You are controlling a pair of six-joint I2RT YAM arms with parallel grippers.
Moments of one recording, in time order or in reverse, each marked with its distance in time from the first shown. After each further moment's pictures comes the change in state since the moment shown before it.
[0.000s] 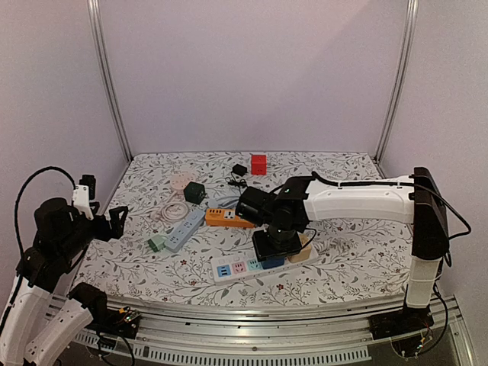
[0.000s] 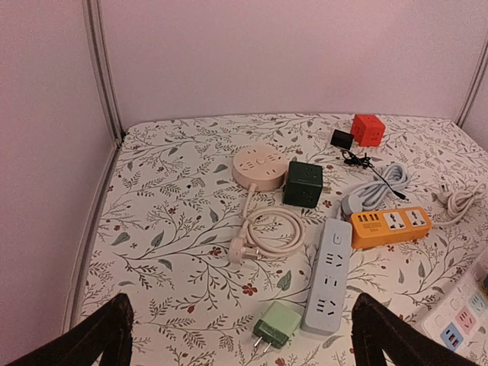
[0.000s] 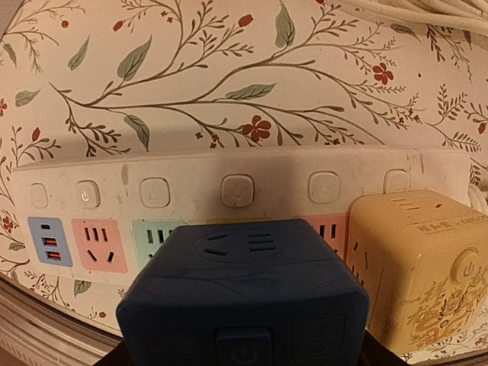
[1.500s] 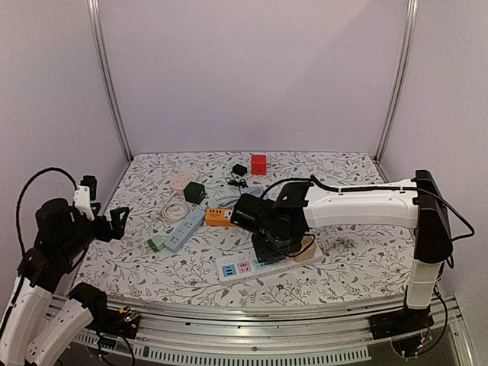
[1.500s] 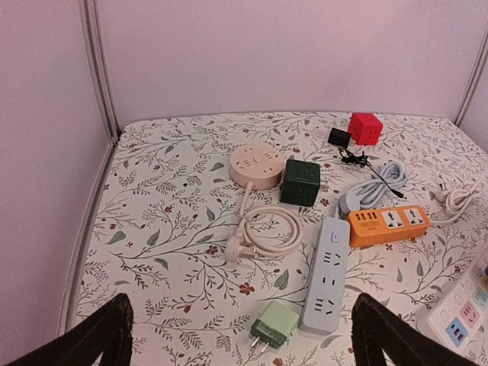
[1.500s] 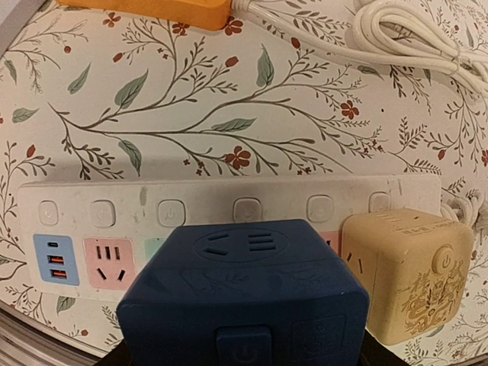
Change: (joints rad) left arm 0.015 0.000 -0.015 0.014 0.026 -0.001; right arm 0.049 -0.009 -0.006 0.005 0.181 -0.005
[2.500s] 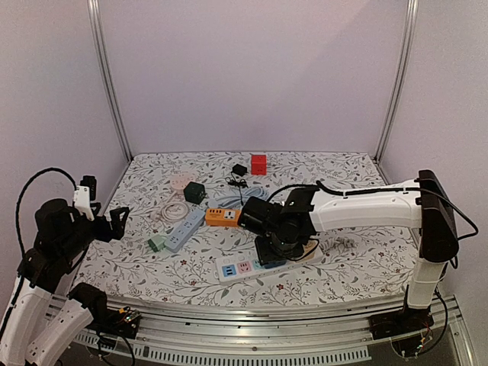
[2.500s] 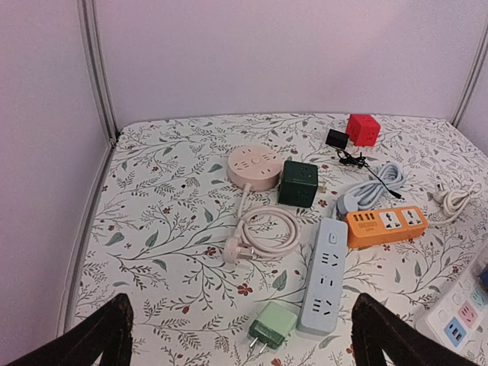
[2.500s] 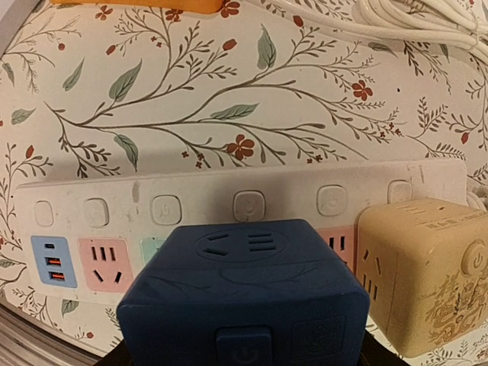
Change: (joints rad) left arm 0.001 -0.006 -0.001 0.000 0.008 0.000; right arm -0.018 -0.040 -0.116 0.101 -0.057 0.038
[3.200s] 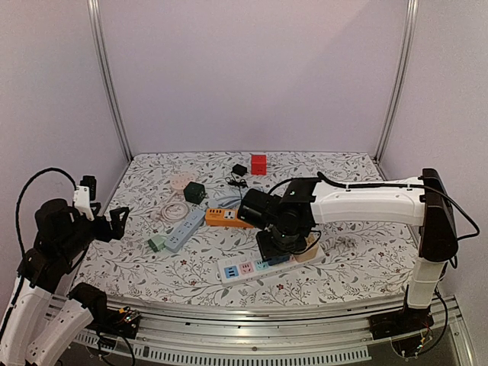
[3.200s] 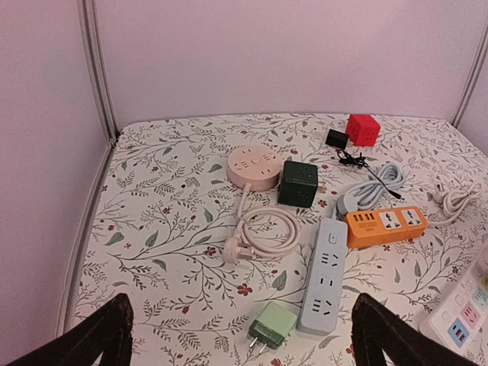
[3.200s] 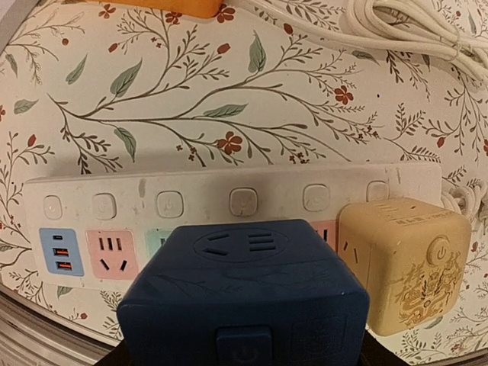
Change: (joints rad) left arm 0.003 0.000 0.000 0.000 0.003 -0.001; right arm -0.008 0.000 0.089 -0.115 -0.002 -0.050
